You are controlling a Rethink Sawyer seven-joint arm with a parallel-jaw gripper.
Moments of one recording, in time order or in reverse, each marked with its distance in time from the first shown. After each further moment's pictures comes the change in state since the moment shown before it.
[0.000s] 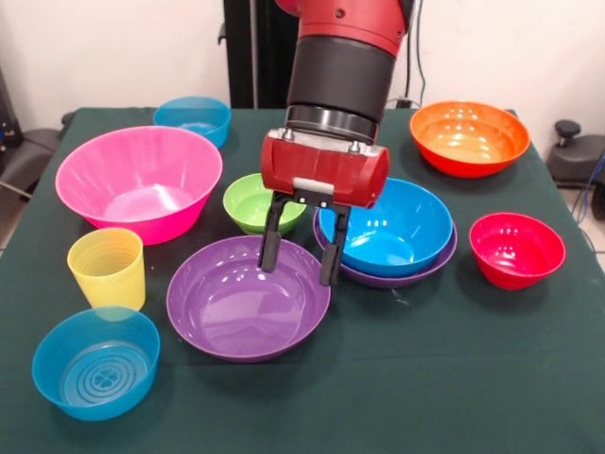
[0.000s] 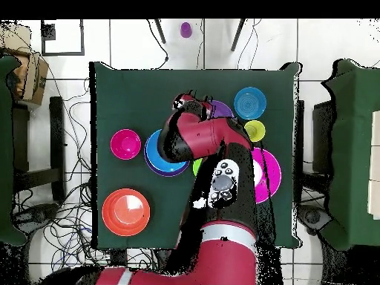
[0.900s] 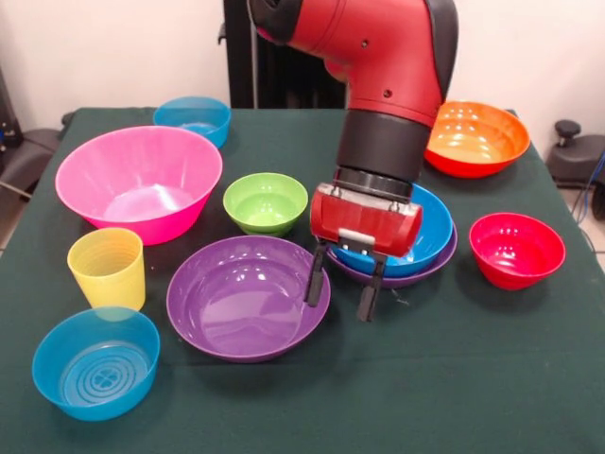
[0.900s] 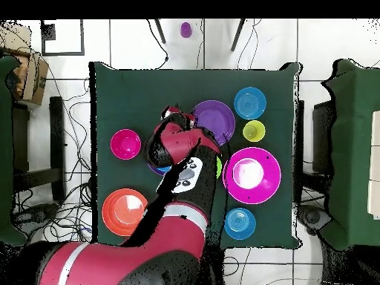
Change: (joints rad) arm 0.157 0.204 -0.161 -0.036 0.204 -0.098 0.000
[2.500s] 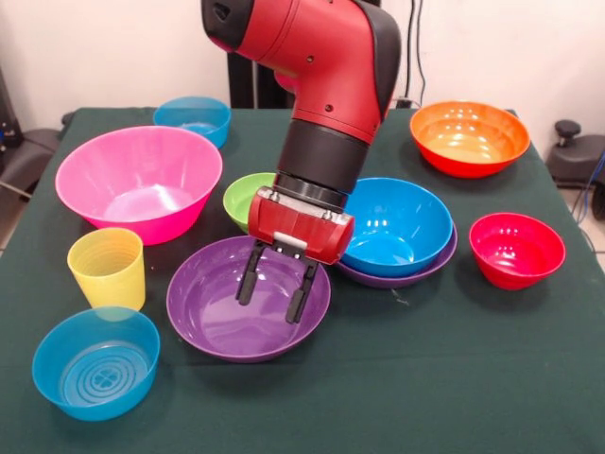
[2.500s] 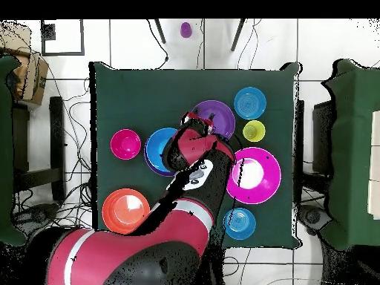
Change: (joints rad) arm -0.011 0.082 -0.116 -0.014 0.001 -0.071 0.000
